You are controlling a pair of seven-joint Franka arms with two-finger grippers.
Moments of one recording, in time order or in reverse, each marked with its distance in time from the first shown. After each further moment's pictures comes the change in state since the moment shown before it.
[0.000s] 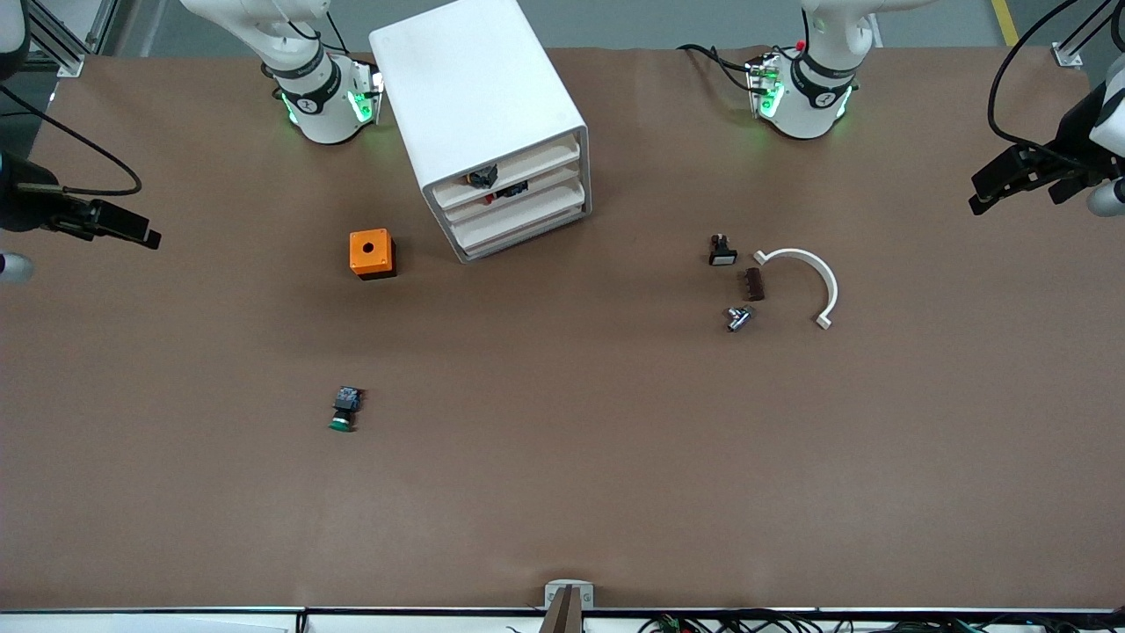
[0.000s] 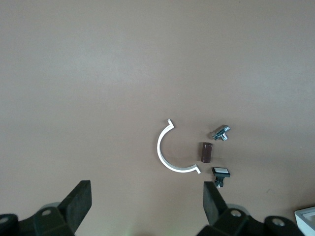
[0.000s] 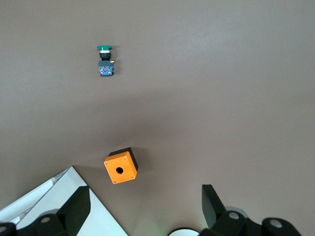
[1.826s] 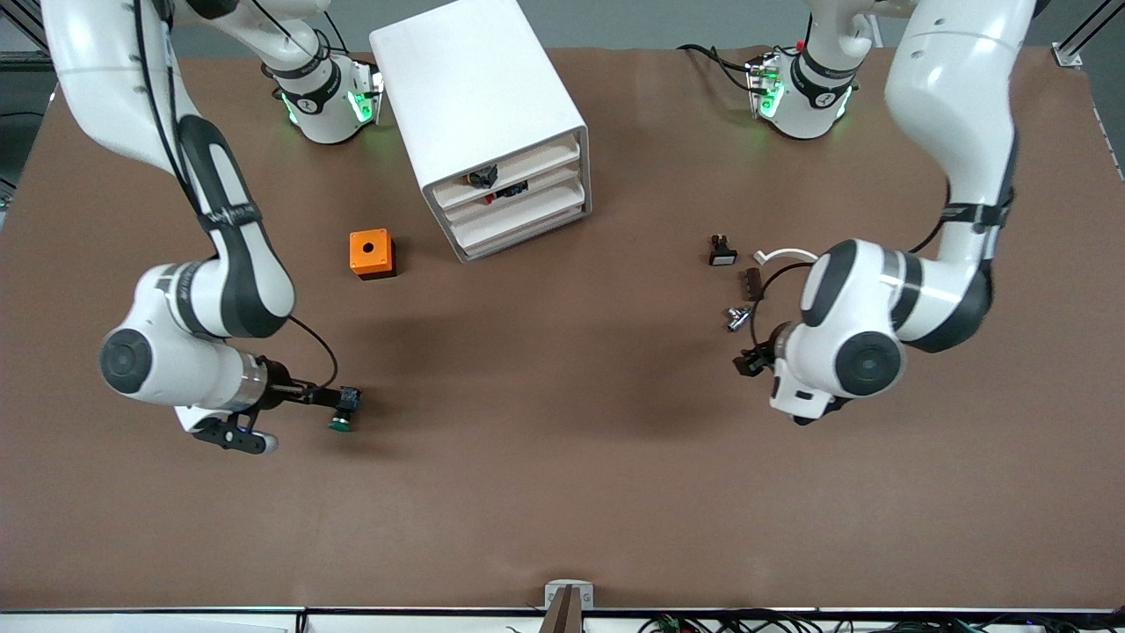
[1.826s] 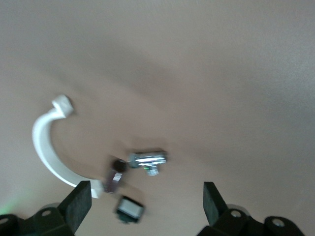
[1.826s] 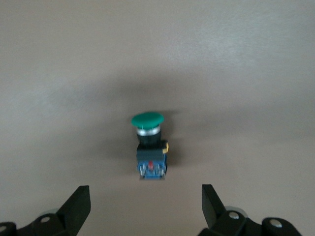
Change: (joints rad) left arm -0.313 0.766 -0.025 0.229 -0.016 0.159 -0.783; right arm 0.159 0.599 0.025 0.010 0.114 0.649 0.147
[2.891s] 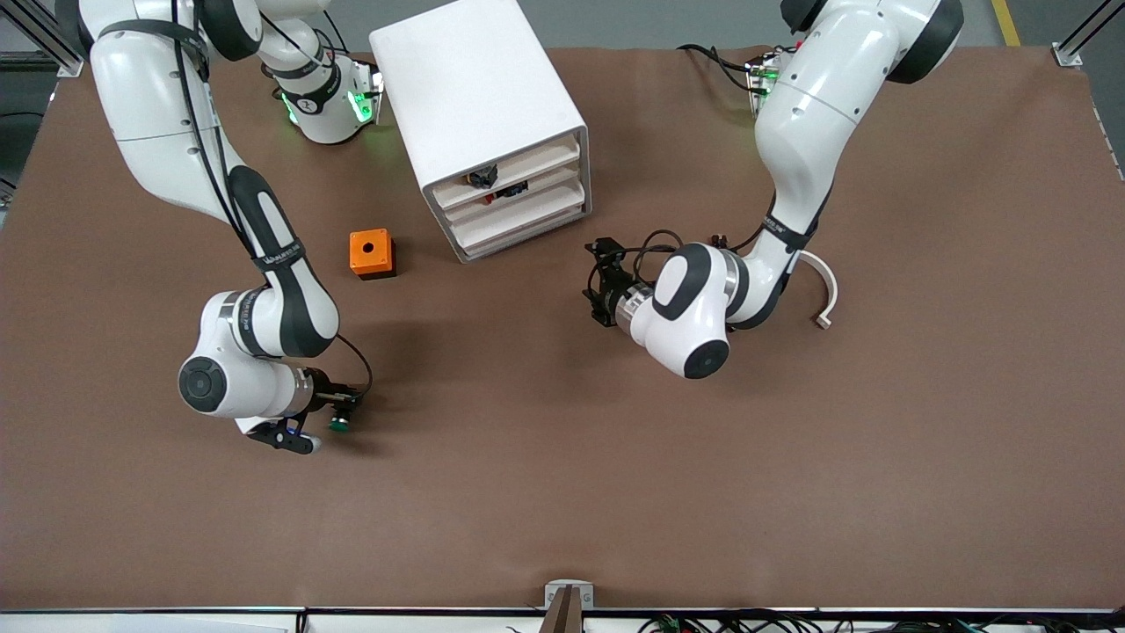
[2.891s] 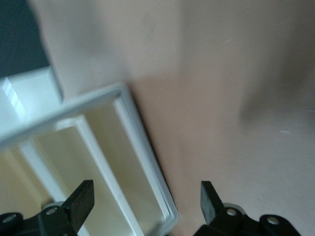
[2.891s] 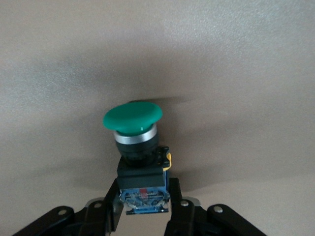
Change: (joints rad) left arm -0.237 0.202 0.002 0.006 -0.806 0.014 -1.101; right arm 0.025 0.112 -0.001 -0.003 0.001 0.032 0.029
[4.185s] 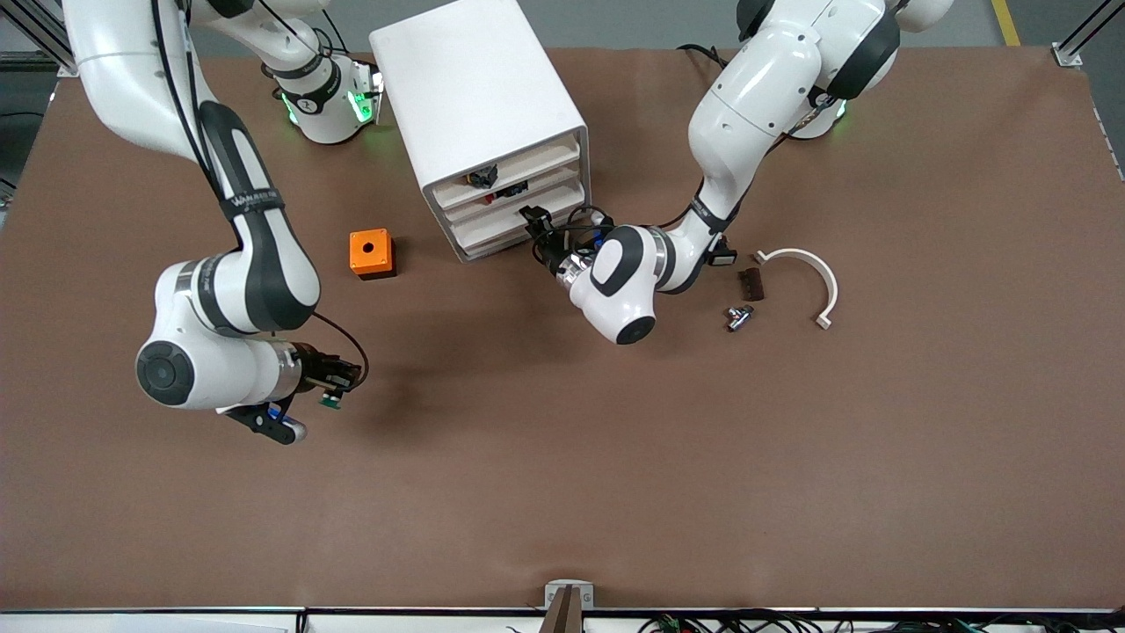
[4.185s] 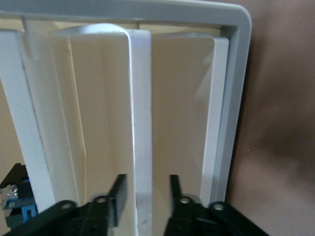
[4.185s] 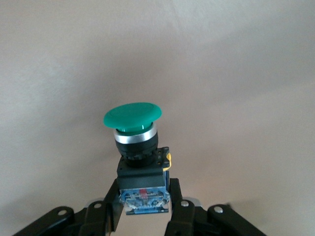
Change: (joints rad) left arm -0.175 0.091 -0.004 0.004 -0.235 -0.004 -0.291; right arm 0.055 -0.172 0.005 0.103 0.003 -0.359 0.320
